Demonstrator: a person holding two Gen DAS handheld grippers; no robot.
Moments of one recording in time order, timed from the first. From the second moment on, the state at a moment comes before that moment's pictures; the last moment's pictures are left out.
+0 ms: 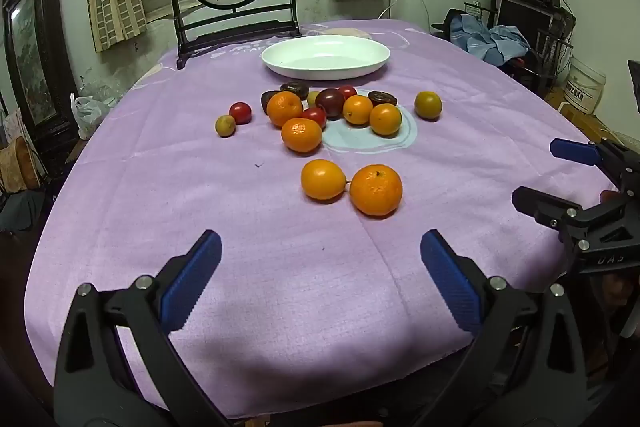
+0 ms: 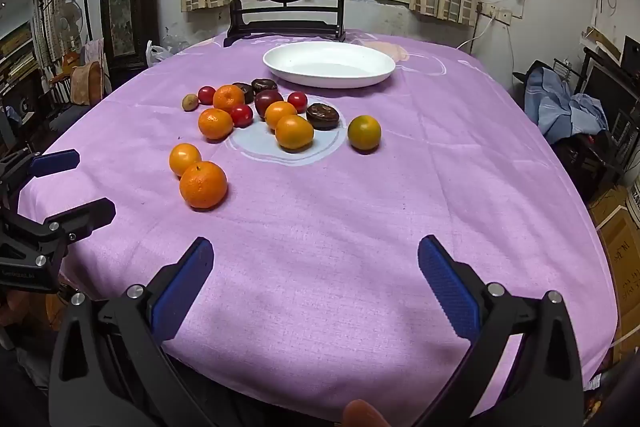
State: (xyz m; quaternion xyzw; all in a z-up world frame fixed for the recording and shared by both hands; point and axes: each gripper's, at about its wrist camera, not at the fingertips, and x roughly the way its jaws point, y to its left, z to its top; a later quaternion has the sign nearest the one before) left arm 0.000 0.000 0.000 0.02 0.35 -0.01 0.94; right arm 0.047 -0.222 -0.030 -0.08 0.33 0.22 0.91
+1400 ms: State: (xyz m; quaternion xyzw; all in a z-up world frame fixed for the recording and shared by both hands) left arm 0.002 0.005 -0.005 0.02 0.36 0.00 0.93; right arm 0.047 -0.216 -0.031 -0.10 0.34 0.22 0.91
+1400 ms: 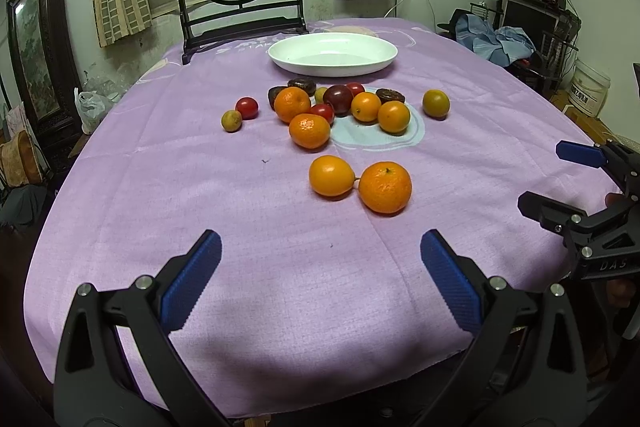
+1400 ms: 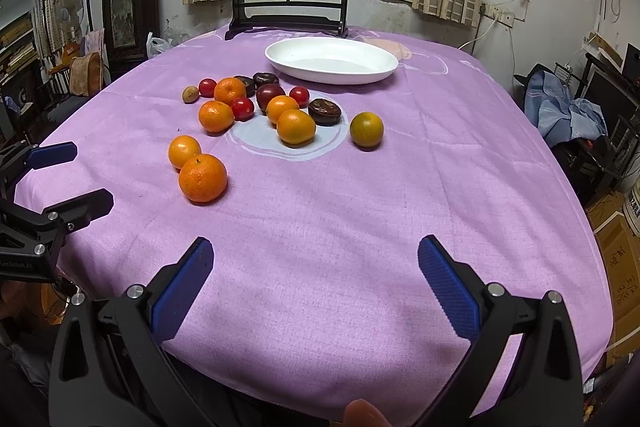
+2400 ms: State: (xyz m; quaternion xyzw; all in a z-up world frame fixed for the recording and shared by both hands) left arm 0.003 0.006 -0.006 0.02 0.36 0.00 0.93; right arm 0.047 -0.216 -0.032 -0.10 0.34 0.22 0.91
